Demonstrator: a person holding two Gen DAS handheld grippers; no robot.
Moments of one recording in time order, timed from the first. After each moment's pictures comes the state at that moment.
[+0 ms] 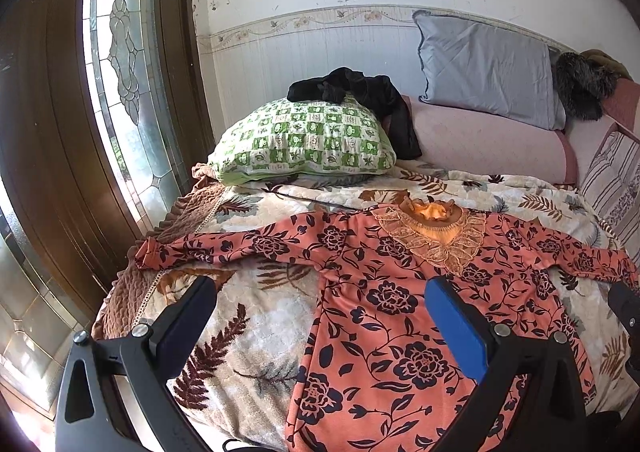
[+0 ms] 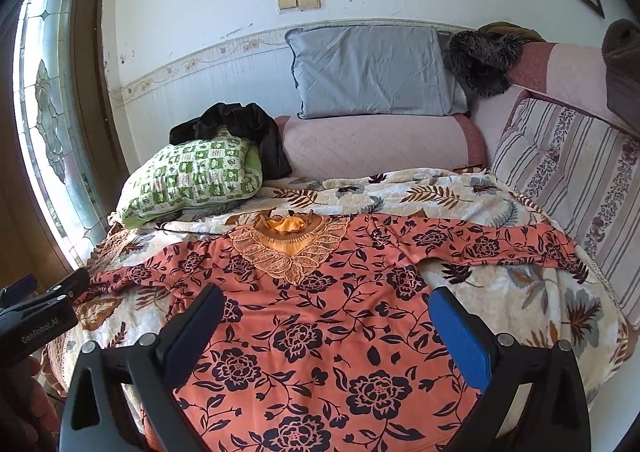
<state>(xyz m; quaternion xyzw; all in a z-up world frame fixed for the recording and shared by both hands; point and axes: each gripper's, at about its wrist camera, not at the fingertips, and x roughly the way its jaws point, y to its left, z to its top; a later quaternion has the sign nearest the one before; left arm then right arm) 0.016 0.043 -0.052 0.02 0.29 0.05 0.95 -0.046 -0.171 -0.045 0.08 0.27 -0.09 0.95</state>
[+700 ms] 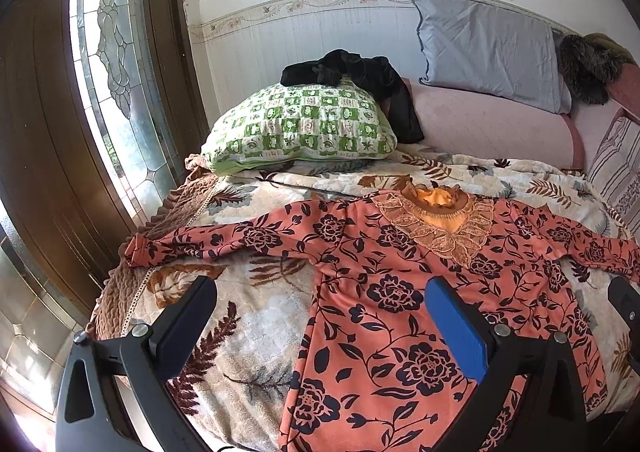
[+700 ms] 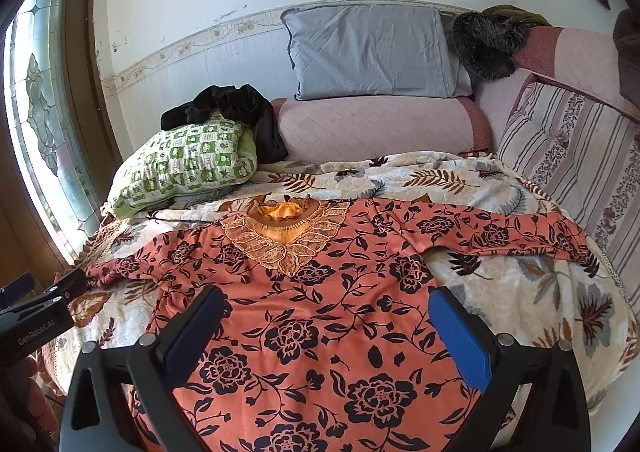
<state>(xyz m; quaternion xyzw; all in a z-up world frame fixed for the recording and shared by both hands) 0.047 0.031 -0.075 0.04 0.32 0.05 0.95 -0.014 -0.183 -0.070 0.09 0.30 -0.08 0.94</state>
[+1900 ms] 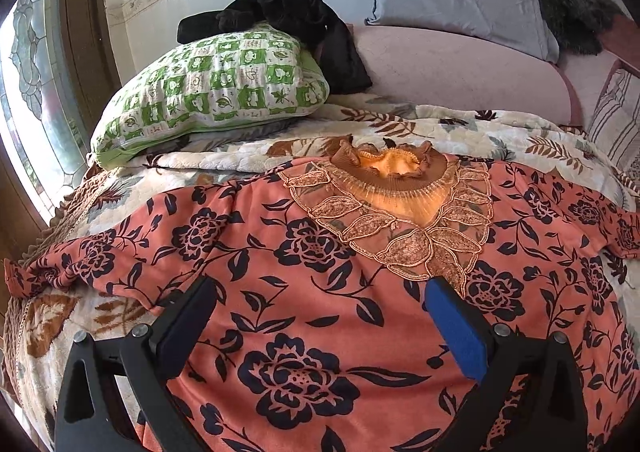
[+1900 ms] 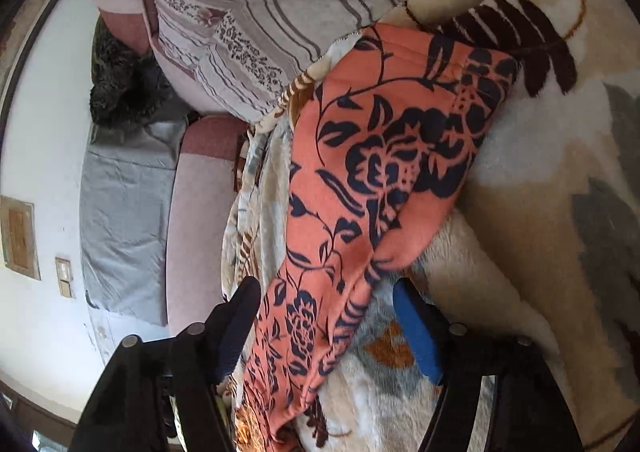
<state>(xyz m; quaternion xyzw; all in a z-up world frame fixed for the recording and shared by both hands) 0.211 -0.058 -0.205 0.05 0.36 -0.02 0.93 0.019 -0.631 -0.279 0.64 0.16 -0.22 0.71</state>
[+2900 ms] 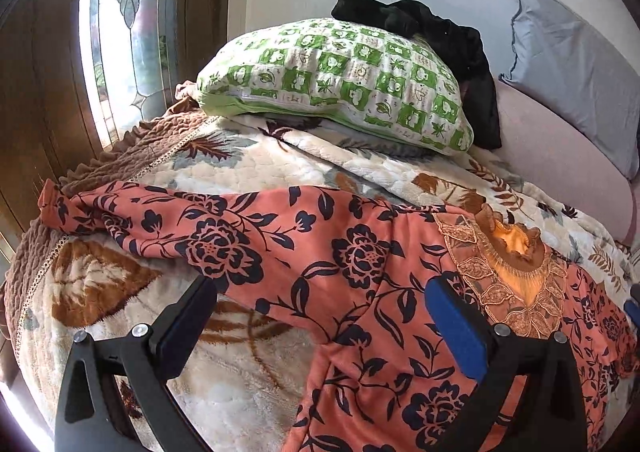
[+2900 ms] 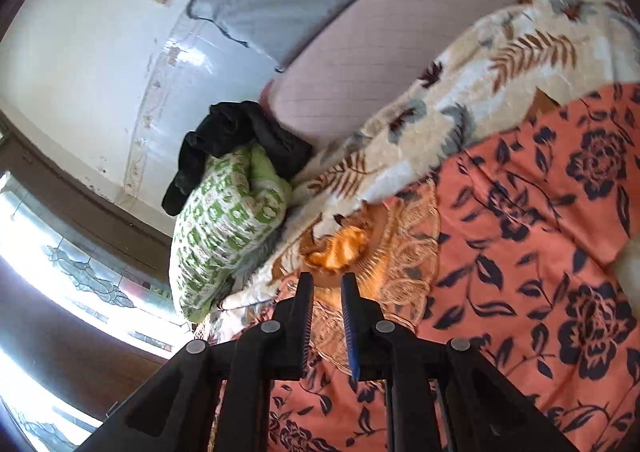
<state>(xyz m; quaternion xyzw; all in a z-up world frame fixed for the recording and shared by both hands) 0.229 0.097 -0.182 -0.10 0.36 0.10 0.92 0.200 -0.301 -0.181 0.43 0.34 0.05 0.84</state>
